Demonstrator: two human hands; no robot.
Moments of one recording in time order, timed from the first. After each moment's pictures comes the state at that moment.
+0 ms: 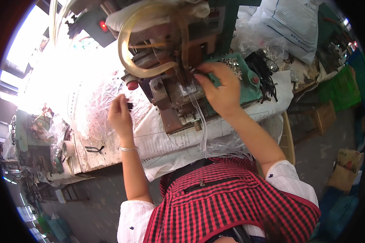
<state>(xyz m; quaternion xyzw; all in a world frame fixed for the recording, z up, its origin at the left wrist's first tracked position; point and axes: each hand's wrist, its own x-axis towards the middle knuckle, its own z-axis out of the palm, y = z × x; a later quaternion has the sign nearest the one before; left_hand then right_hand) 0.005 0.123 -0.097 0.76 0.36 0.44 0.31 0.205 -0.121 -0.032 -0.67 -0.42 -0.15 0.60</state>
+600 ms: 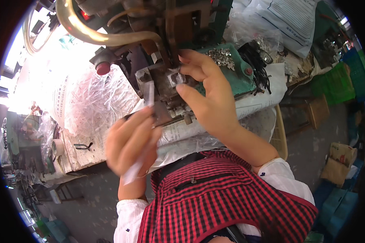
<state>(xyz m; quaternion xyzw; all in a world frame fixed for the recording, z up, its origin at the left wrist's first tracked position) 0.005 -0.013 0.011 0.84 -0.02 0.52 0.13 0.154 -0.128 0.007 -0.59 -0.34 0.11 0.73</state>
